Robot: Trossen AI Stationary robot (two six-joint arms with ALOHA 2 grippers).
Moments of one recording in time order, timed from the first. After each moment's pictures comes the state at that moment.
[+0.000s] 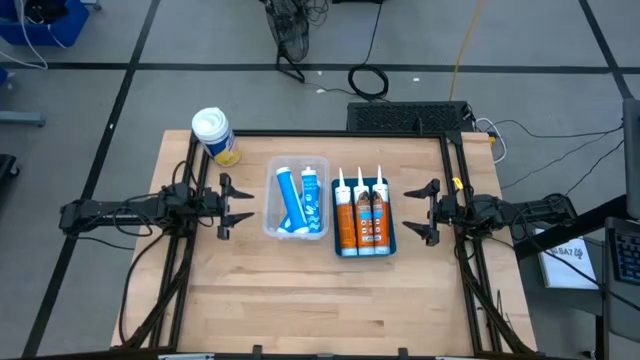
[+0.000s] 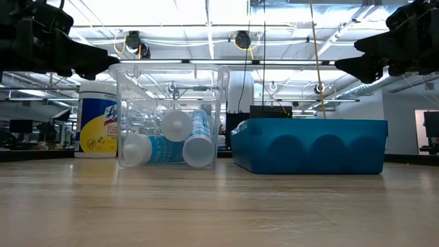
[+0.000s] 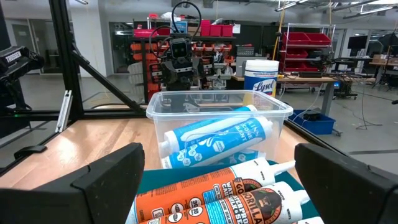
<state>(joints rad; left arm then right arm) 0.11 0.23 0.01 0.26 0.08 0.15 0.15 0.02 0.01 0.08 0.26 -0.01</state>
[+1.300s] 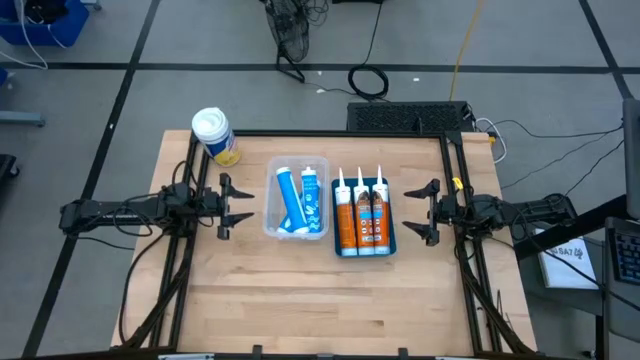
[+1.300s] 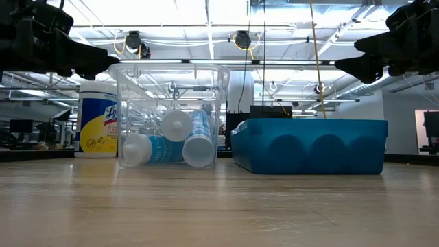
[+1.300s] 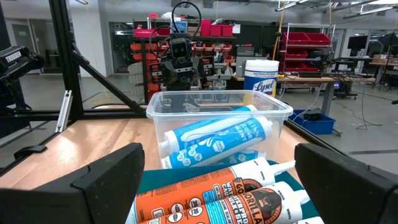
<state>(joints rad) 0.11 0.23 0.01 0.26 0.08 0.15 0.15 0.02 0.01 0.08 0.26 -0.01</state>
